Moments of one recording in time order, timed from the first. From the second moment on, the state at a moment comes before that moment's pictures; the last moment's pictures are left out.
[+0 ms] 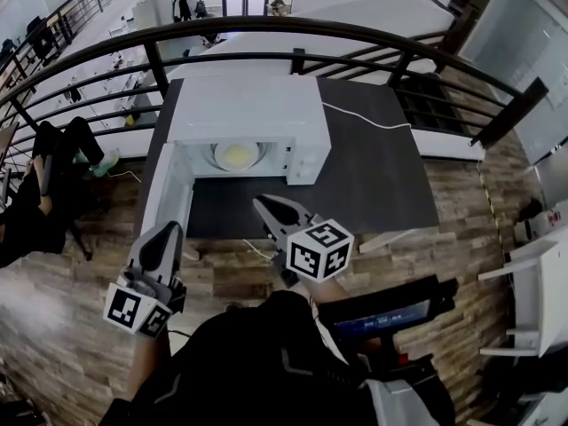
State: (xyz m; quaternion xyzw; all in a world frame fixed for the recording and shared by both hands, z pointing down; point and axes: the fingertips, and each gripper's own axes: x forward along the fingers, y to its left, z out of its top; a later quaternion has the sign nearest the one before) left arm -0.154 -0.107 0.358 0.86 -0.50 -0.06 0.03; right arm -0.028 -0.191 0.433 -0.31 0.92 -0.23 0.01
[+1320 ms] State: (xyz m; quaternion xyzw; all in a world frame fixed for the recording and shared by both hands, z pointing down) left arm -0.189 -0.188 0.344 0.79 -0.61 -0.02 0.02; right arm -0.055 -0.365 0.642 -0.33 0.75 -0.58 0.04
